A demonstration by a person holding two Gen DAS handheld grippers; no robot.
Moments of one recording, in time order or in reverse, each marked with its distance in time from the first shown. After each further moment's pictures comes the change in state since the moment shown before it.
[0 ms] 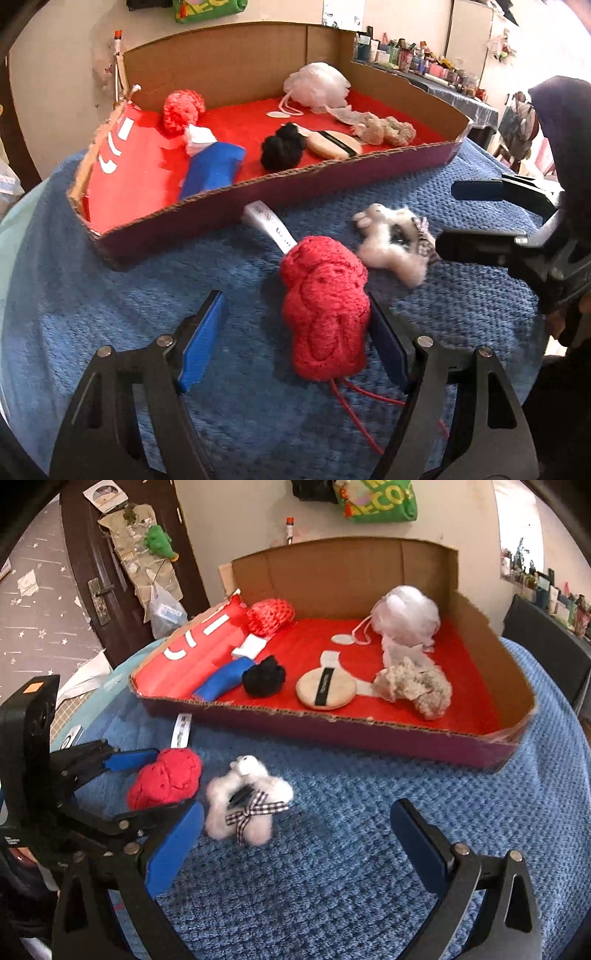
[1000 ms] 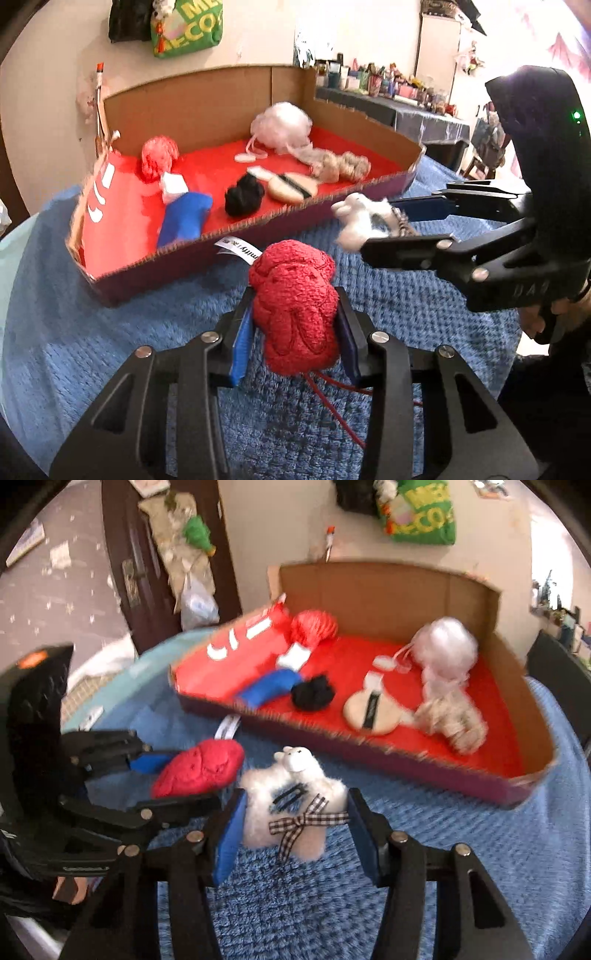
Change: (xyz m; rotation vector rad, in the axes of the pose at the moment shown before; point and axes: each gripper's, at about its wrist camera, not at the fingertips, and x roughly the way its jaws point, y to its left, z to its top) left arm -0.031 -0.020 0.008 0.059 -0.130 -0.085; right arm -0.019 0.030 0.008 -0.118 -0.062 0.032
